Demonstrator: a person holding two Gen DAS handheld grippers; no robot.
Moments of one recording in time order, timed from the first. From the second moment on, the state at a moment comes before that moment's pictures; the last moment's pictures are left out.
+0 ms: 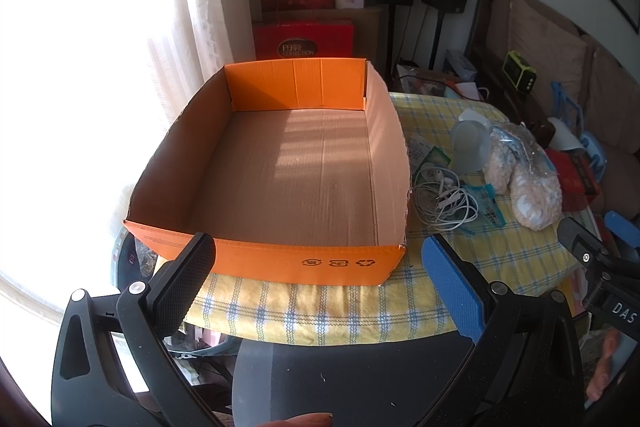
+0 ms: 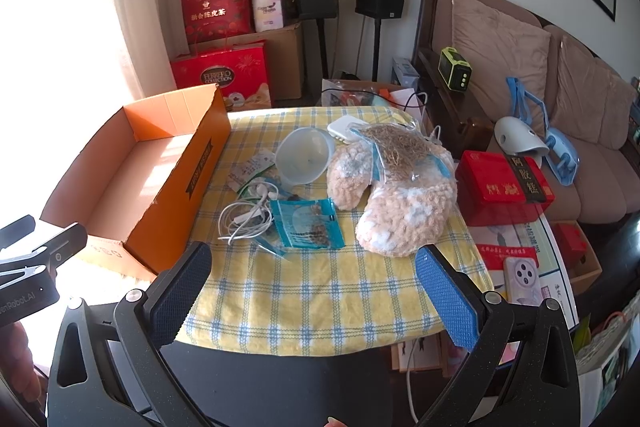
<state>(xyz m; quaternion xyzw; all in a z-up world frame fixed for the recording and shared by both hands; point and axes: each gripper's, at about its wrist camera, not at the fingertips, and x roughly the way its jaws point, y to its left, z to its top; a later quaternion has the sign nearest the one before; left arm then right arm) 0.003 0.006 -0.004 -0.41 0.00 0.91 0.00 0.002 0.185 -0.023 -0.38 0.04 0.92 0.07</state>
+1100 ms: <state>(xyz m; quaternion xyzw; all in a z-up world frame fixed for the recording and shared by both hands) -0.003 0.006 -0.009 -0.41 0.00 0.91 0.01 -0.001 0.191 -0.026 -0.38 0.04 0.92 0.07</state>
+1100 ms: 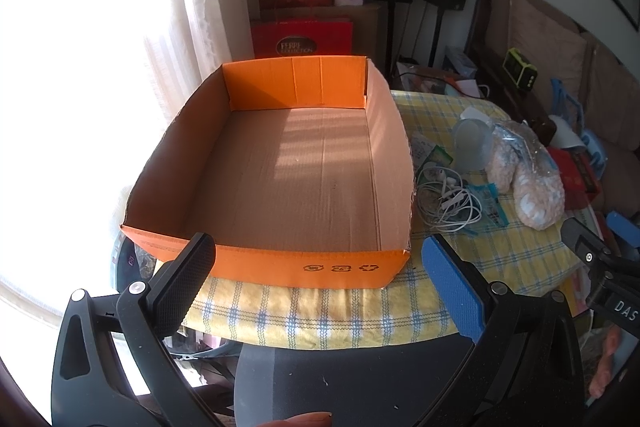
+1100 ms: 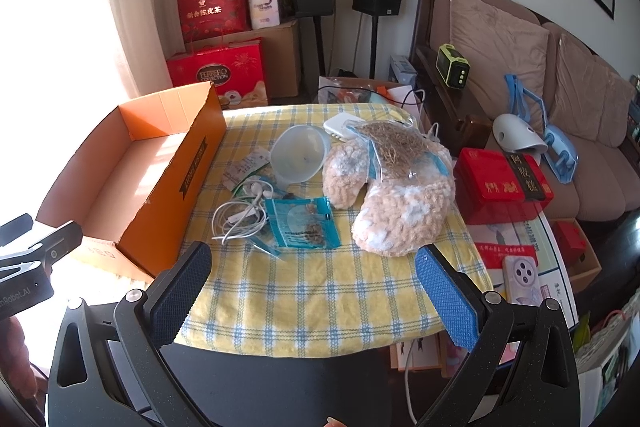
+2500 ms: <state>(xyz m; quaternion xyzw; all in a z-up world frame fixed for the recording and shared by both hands) -0.080 -0.167 -0.043 -0.46 -0.04 0.88 -0.08 -0.049 0.253 -0.027 -0.39 0.04 0.92 0.10</state>
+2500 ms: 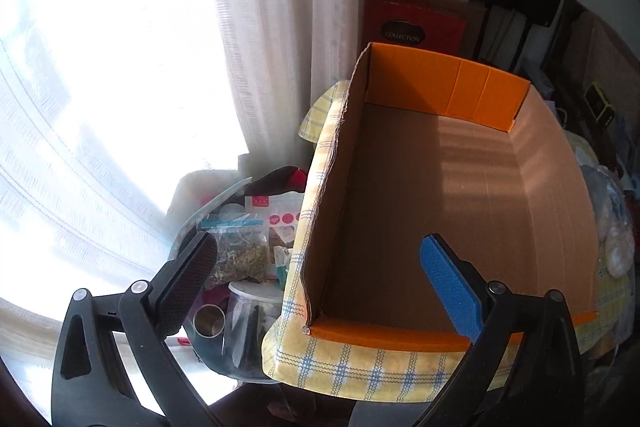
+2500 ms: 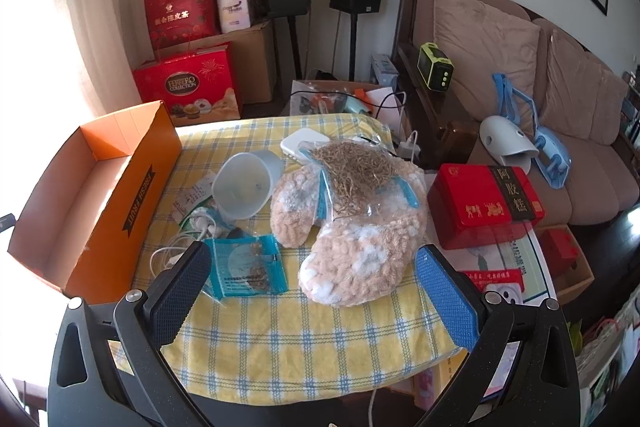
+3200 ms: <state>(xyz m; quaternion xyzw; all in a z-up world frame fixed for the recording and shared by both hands) -0.094 -0.136 -0.083 -0.51 0.04 0.86 0.00 -0.060 0.284 -0.042 -0.40 0.08 0.91 0.10</state>
